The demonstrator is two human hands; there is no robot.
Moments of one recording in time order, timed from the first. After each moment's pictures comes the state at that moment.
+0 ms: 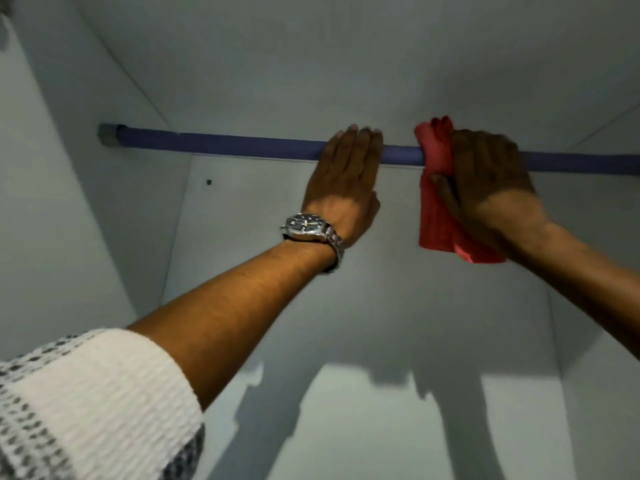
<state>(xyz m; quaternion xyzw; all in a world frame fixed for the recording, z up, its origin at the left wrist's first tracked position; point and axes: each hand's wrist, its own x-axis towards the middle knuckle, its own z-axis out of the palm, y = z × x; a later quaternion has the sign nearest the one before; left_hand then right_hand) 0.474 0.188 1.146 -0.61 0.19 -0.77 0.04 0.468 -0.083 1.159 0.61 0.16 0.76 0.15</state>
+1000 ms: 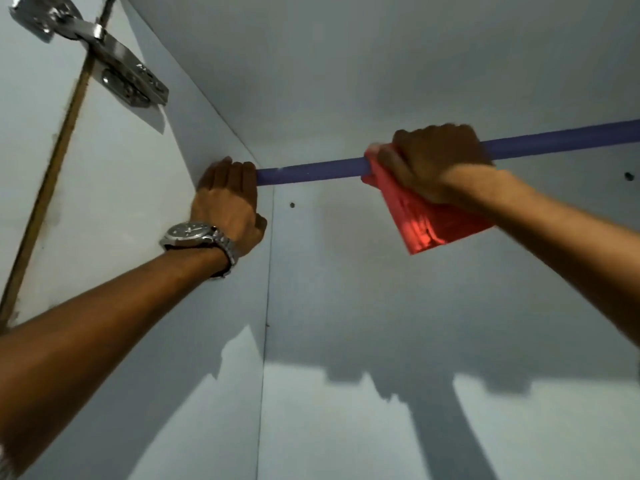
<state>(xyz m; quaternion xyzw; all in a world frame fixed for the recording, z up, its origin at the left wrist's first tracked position) 0.414 0.433 1.140 -0.75 -0.07 -0.65 0.15 0.437 0.135 1.202 0.71 0.17 0.68 0.07</state>
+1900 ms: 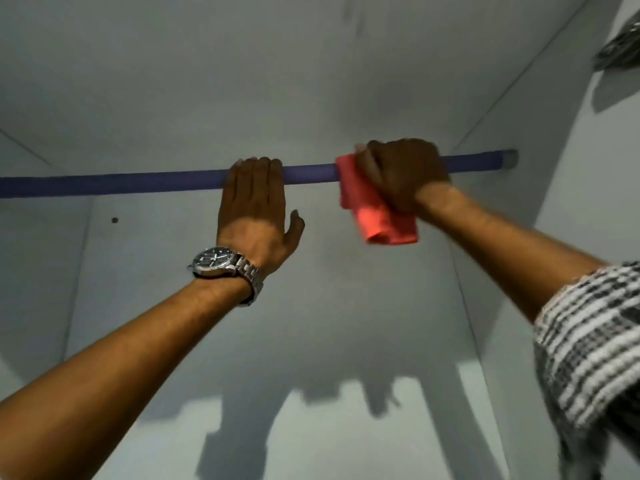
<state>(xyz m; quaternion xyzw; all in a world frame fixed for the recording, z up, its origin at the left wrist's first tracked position) 0.462 0.142 1.139 -0.64 0.12 -0.75 0.06 0.442 -0.093 1.202 0.69 0.08 0.72 0.09</state>
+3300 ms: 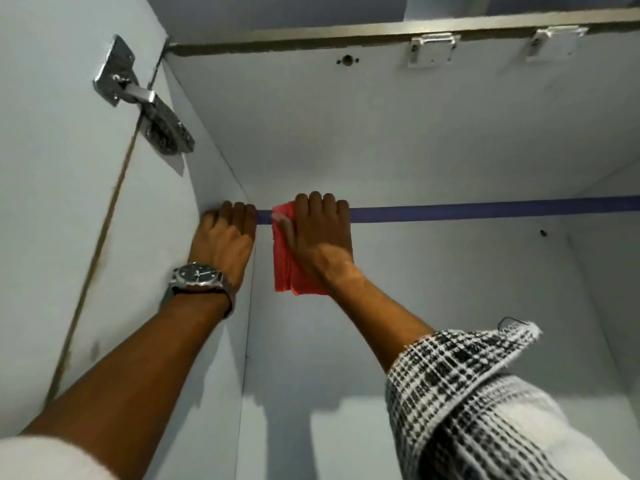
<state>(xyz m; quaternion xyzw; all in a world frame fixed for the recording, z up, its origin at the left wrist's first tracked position) 0.400 0.442 1.141 -0.75 -0.06 -0.63 0.17 0.455 0.289 1.172 0.68 0.14 0.72 0.00</state>
